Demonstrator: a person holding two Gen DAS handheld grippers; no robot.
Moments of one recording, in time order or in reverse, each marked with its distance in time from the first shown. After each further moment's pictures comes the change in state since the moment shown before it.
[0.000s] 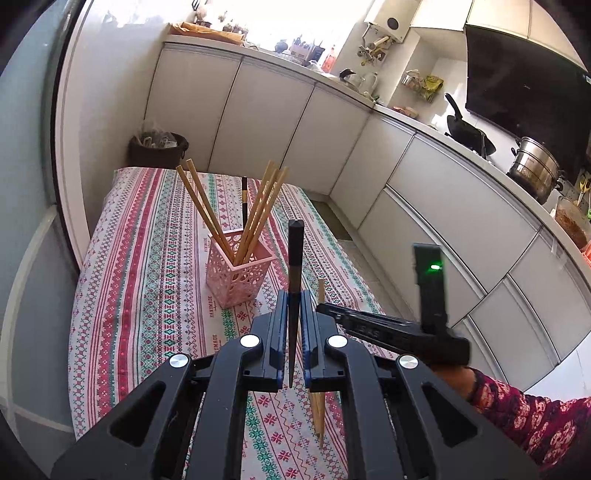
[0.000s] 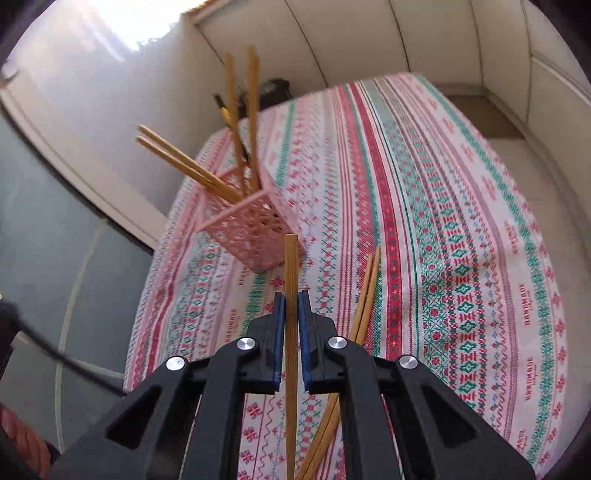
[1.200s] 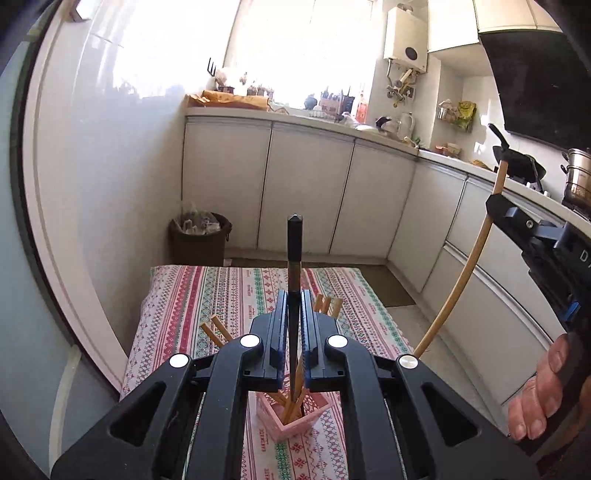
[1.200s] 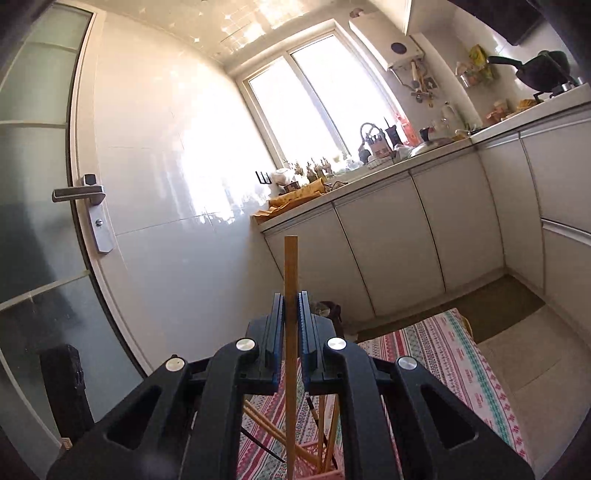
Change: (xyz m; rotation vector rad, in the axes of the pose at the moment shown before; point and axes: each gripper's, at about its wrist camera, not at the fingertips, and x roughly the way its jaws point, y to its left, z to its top) left arm 0.069 -0.006 0.113 0.090 -0.206 0.254; right arm -0.090 0.047 0.148 -0.076 -0.734 0.125
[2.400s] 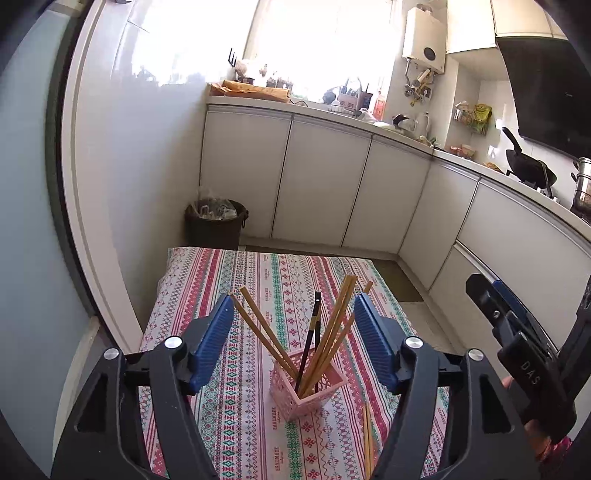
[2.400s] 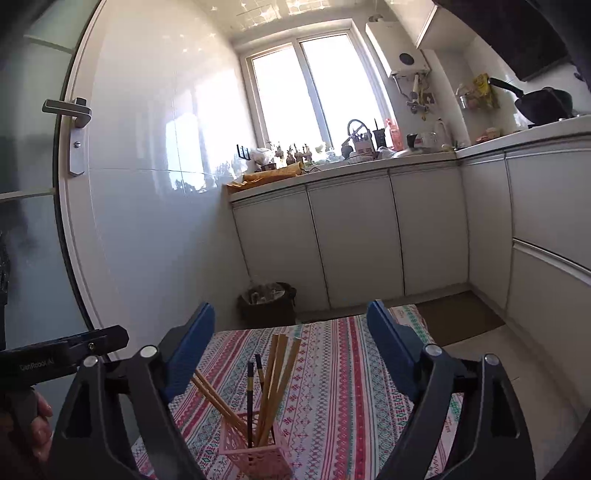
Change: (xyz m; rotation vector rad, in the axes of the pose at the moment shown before) left arm -0.030 0.016 -0.007 -0.050 0.016 0.043; right arm -0.019 -0.004 -0.055 -0.155 0.059 -0.185
